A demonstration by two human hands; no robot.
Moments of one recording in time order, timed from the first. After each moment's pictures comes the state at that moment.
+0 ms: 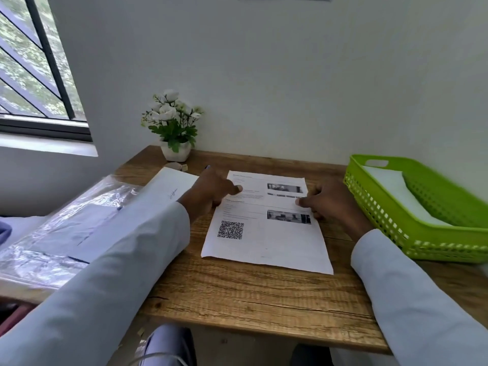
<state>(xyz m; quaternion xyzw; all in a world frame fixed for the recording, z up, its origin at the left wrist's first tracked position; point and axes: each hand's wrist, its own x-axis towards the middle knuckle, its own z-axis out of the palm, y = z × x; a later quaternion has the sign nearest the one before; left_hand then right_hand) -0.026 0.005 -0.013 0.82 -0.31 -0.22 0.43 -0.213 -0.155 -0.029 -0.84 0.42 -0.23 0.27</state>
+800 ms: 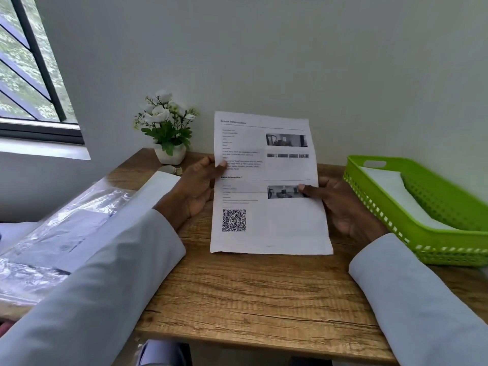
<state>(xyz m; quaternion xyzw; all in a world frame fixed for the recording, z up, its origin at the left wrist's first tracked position) -0.001 0.006 -0.026 0.50 -0.28 -0.38 0.73 -0.221 -0.166 -0.031 -0.62 0.28 -0.29 0.67</state>
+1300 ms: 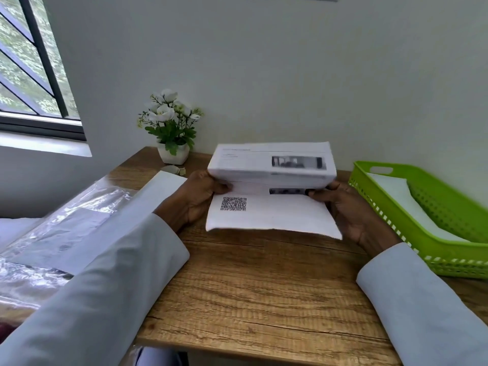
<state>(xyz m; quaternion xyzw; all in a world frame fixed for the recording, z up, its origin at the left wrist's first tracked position) 0.010 0.009 -0.037 0.51 -0.28 -0.43 0.69 -0.219 -0.166 -0.027 -0.59 0.25 -0.30 0.71</state>
